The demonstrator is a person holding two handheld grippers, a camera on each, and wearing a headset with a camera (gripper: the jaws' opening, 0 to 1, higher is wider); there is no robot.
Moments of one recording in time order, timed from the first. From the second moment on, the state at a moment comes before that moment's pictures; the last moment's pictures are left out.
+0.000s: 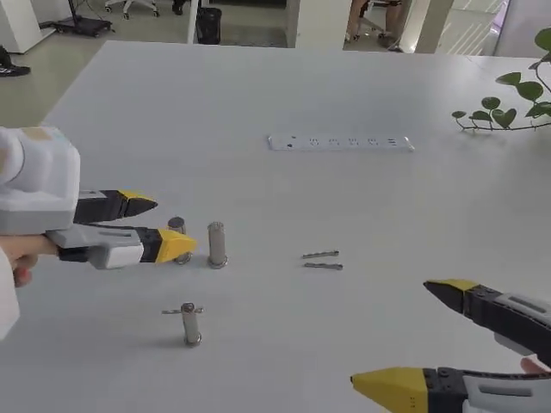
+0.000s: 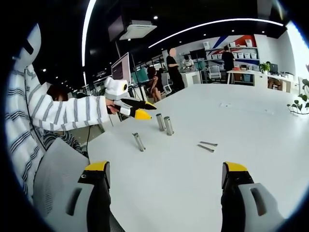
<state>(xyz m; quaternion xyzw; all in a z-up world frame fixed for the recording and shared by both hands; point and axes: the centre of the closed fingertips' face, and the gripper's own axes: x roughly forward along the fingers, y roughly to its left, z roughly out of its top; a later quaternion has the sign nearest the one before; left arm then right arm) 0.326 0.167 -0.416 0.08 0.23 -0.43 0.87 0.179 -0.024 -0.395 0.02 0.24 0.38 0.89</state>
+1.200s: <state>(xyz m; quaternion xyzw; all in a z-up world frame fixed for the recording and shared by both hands) 0.350 0.157 -0.454 0.11 0.27 -0.41 0.86 0.173 -0.019 -0.404 0.03 0.25 0.37 0.89</state>
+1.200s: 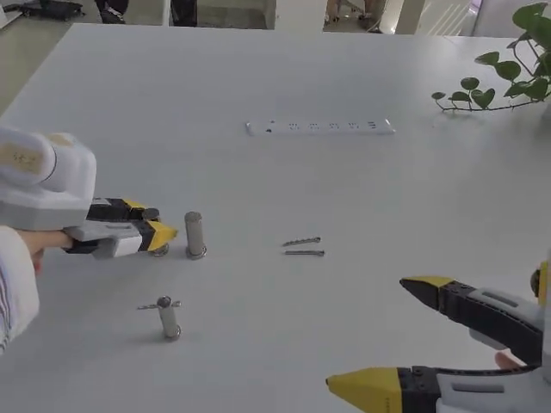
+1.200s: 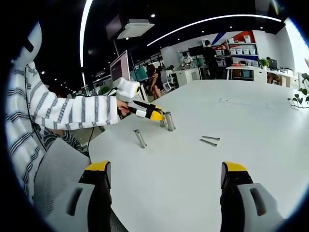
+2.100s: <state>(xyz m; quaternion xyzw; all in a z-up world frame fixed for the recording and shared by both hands) 0.354 0.163 -0.452 0.08 0.27 -0.38 0.88 0.171 -0.013 -0.401 0.03 0.25 0.38 0.89</state>
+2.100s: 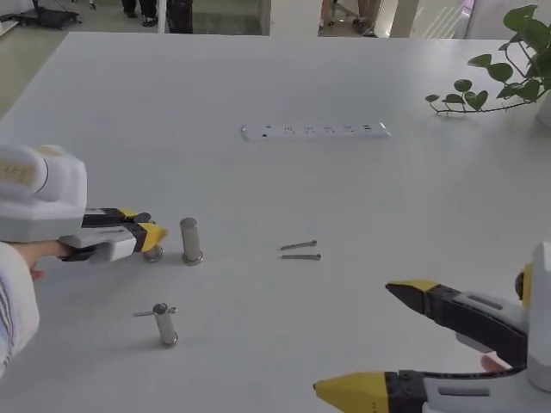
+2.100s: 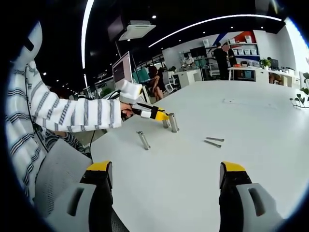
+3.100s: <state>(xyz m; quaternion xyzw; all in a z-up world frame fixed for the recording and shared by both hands) 0.305 0.147 -0.367 0.06 0.20 -0.45 0.87 0.163 -0.001 -0.389 0.03 0.23 0.40 0.89</state>
